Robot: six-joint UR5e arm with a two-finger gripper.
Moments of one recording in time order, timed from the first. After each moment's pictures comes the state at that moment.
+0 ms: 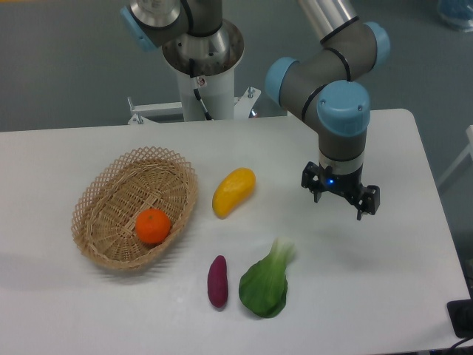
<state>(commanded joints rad) 2.63 -1.93 -1.70 -0.88 1.63 1.22</state>
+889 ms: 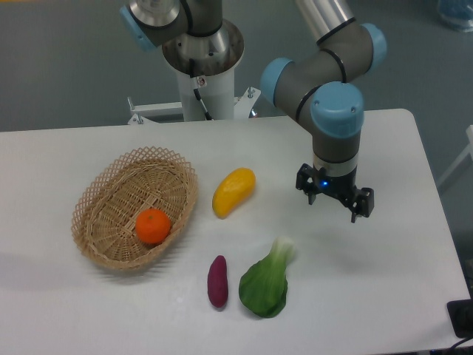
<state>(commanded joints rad) 2.55 -1.93 -1.70 -0.88 1.63 1.12</state>
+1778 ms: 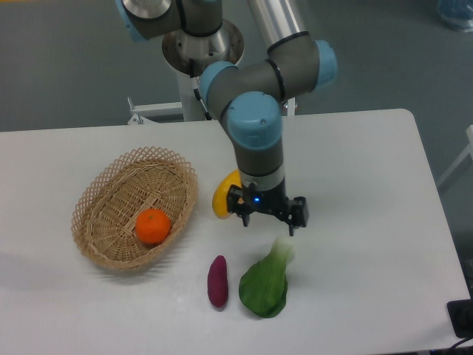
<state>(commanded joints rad) 2.34 -1.89 -1.73 -0.87 1.62 0.53</state>
